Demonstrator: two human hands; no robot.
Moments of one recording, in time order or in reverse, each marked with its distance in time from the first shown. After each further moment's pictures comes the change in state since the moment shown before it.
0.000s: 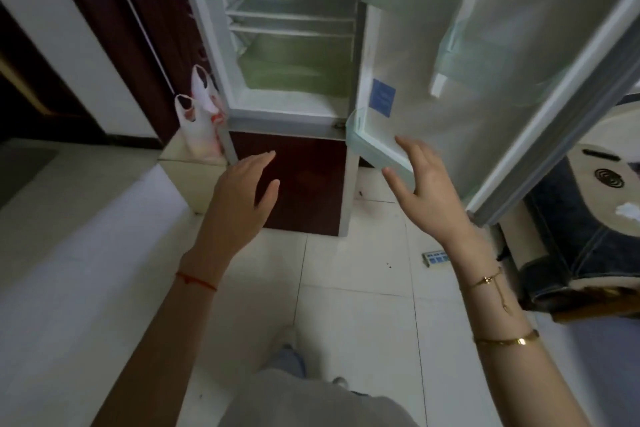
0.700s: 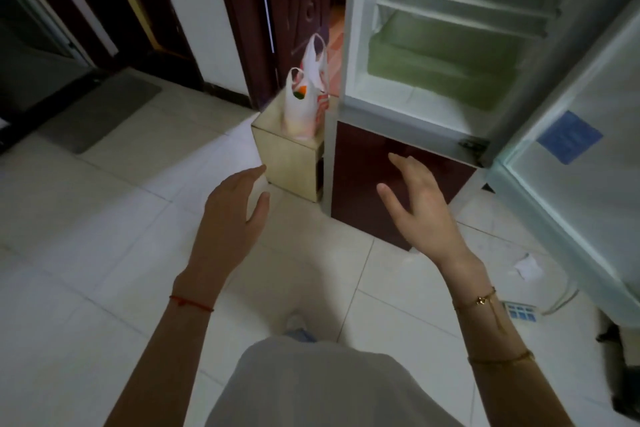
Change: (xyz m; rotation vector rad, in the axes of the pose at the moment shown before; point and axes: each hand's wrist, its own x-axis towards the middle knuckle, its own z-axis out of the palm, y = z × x) left_hand -0.002 -0.214 -0.088 0.073 0.106 -0.409; right_hand 0.137 -0.131 0.215 0.166 -0.303 -0.114
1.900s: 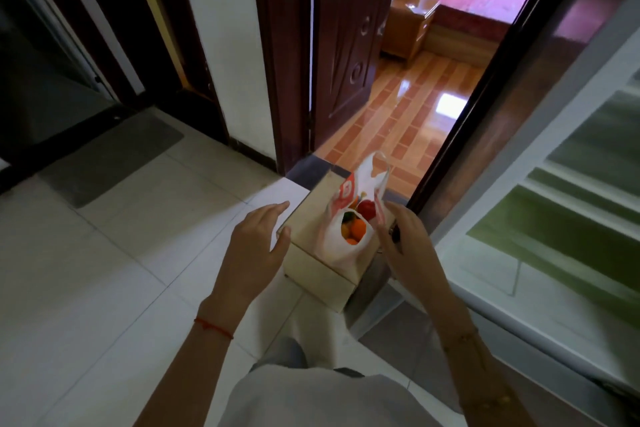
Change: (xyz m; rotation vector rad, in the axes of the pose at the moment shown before) left_hand 0.458 -0.187 0.031 0.000 0.008 -0.073; right_hand 0.500 0.009 0.177 0.092 -0.098 -0.011
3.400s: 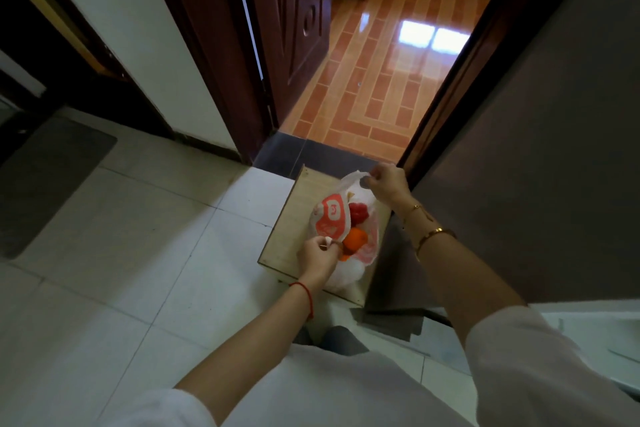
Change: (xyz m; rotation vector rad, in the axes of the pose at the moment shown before) left_hand 0.206 -0.026 0.203 -0.430 -0.487 -0.738; right_hand 0.302 0.149 0.084 -0.047 -0.037 0.546
